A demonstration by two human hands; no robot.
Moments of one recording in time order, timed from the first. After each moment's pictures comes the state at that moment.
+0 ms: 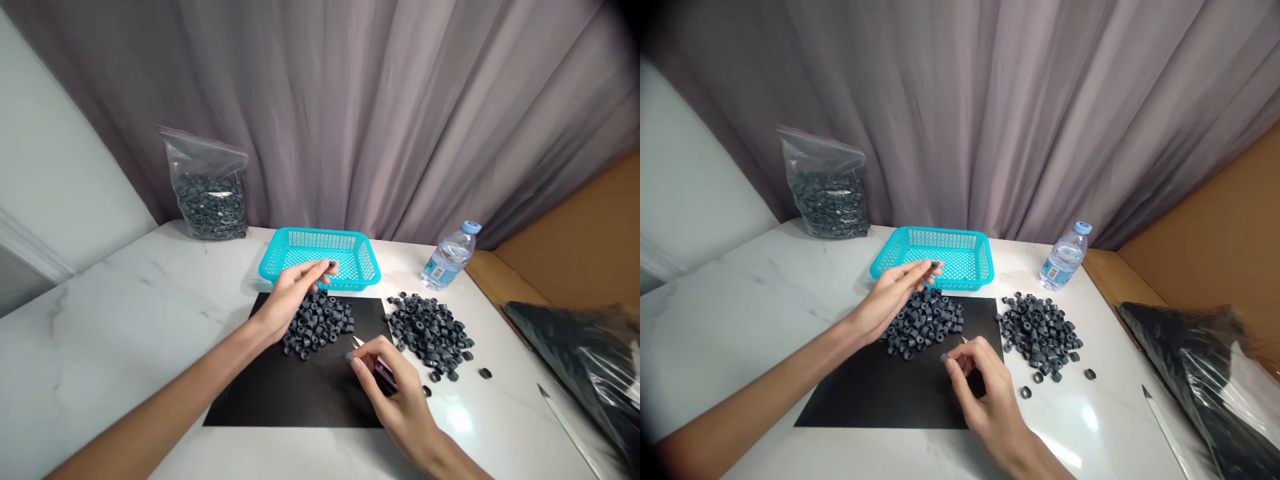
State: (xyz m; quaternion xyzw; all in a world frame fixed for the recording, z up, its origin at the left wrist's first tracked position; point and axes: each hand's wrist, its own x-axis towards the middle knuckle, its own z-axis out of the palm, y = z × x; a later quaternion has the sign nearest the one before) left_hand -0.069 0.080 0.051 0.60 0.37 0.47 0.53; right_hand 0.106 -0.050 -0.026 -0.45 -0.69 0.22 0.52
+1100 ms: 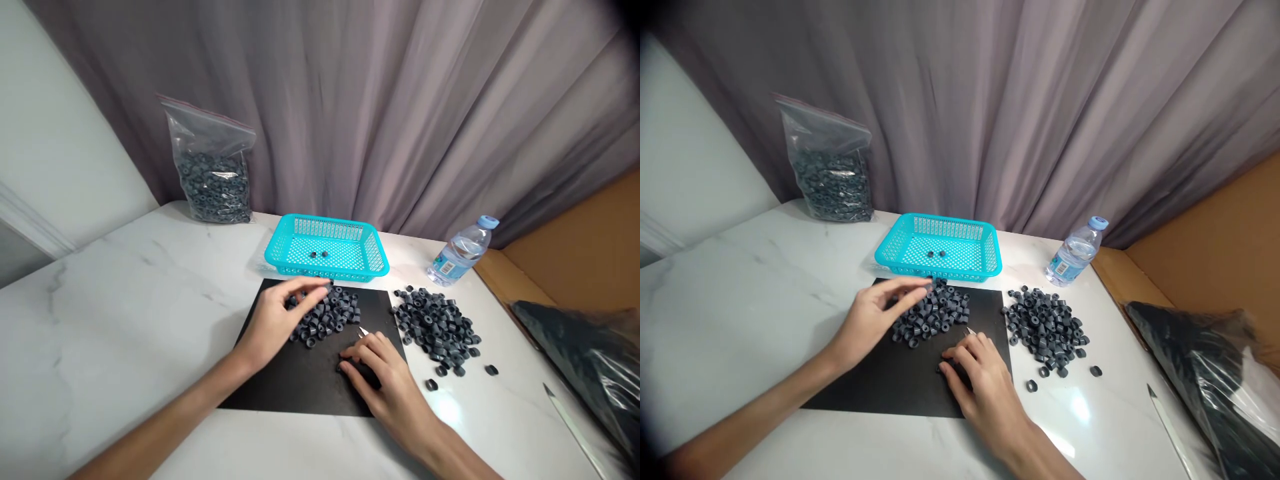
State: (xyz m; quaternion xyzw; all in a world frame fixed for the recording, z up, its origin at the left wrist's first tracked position) left_hand -0.101 0.038 0.021 0.67 0.44 0.46 0.38; right_hand 0.107 -0.045 -0.038 -0.48 -0.80 0.15 0.34
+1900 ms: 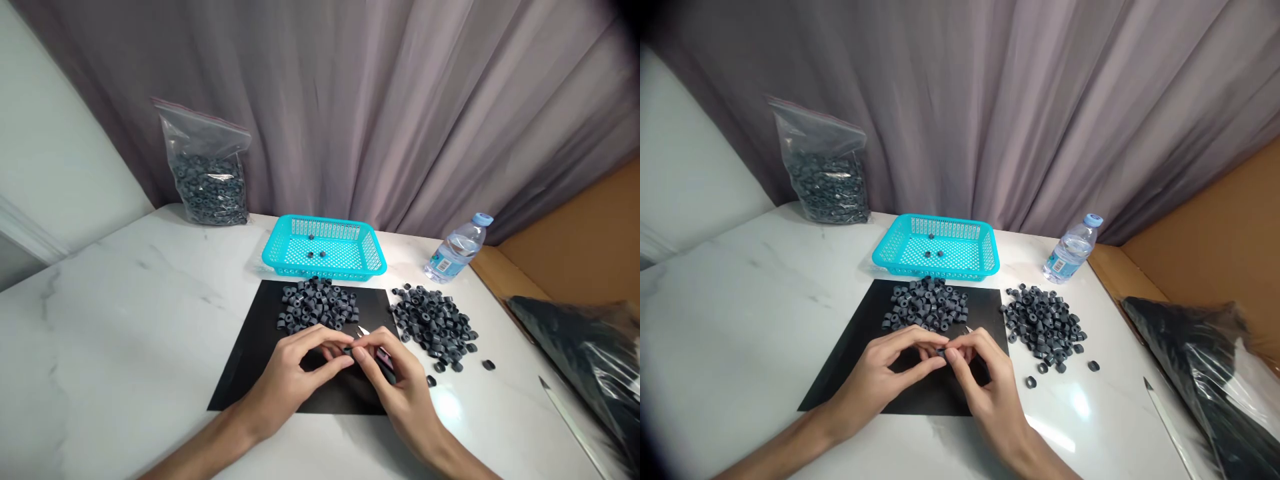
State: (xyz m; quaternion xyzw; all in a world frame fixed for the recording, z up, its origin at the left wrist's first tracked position) left_hand -0.093 -0.011 0.001 0.73 0.37 0.36 0.44; right_hand 0.100 -0.053 -0.023 -0.47 -0.64 0.31 0.52
